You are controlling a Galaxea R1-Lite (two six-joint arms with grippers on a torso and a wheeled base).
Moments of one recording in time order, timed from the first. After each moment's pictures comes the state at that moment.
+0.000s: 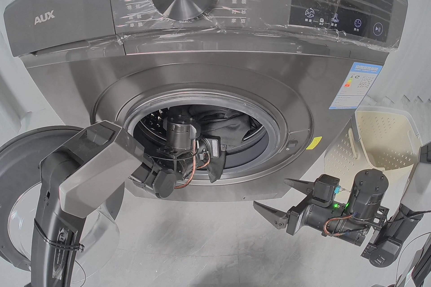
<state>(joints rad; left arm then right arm) -0.51 2.46 -1.41 -0.83 0.09 -0.18 0.67 1.94 -0.24 -1.54 0.06 0.13</state>
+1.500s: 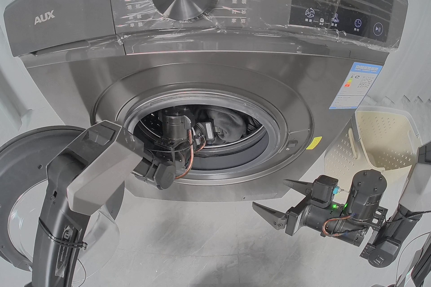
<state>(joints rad) -0.48 2.52 -1.56 -0.91 0.19 -0.21 0.68 1.95 -0.24 -1.54 0.06 0.13</state>
